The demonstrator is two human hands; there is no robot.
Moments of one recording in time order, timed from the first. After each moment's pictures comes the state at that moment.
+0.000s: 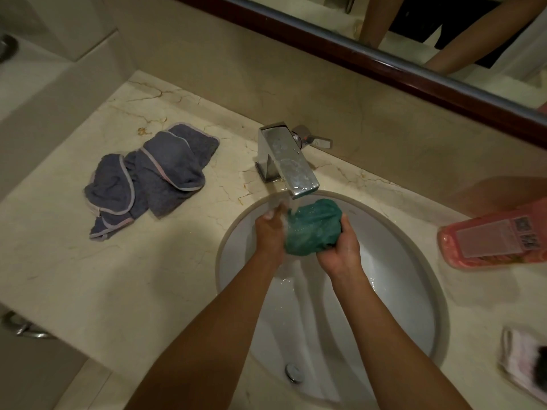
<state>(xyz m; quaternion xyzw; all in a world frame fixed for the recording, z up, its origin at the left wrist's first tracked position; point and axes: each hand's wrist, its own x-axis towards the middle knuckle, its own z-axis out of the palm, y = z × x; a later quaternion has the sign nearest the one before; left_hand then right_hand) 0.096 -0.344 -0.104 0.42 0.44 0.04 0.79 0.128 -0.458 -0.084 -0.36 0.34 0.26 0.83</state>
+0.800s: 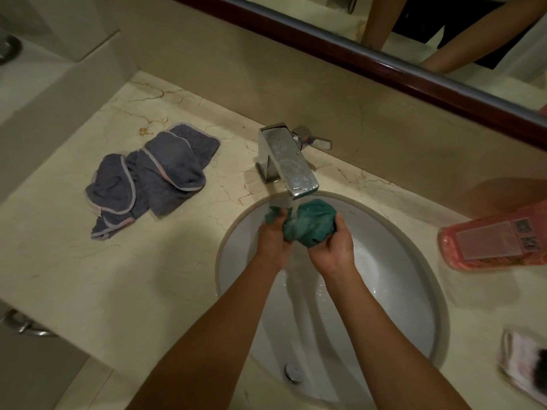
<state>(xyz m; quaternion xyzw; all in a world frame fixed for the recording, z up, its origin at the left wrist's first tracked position) 0.092 -0.351 -0.114 0.27 0.41 0.05 0.87 0.125 -0.446 -0.077 -0.31 0.35 0.27 0.84</state>
